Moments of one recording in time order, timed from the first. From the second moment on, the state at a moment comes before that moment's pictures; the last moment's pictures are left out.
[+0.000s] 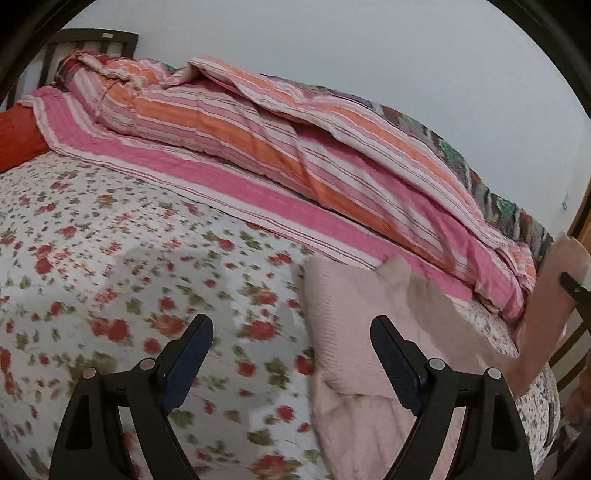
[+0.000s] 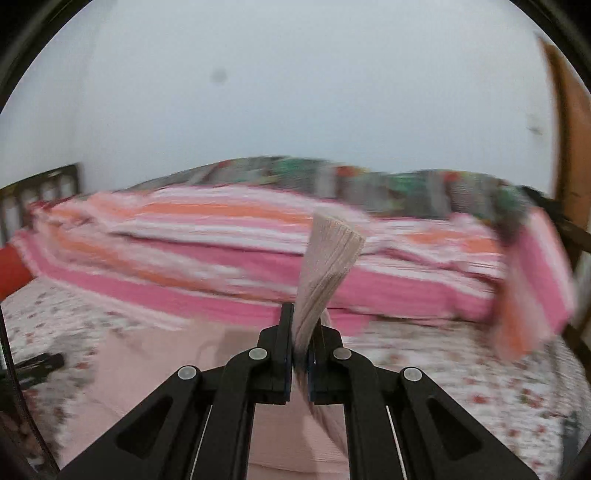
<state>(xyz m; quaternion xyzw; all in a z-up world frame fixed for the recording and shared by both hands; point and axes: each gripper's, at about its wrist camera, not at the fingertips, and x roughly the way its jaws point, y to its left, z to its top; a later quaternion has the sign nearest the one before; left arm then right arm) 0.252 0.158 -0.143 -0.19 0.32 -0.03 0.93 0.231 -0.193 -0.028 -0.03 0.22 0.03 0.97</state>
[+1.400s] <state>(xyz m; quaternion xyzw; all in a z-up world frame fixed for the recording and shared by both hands) 0.291 0.062 -0.174 -0.08 0.40 -0.13 0.90 0.224 -0.311 -0.172 0.09 0.36 0.03 0.93</state>
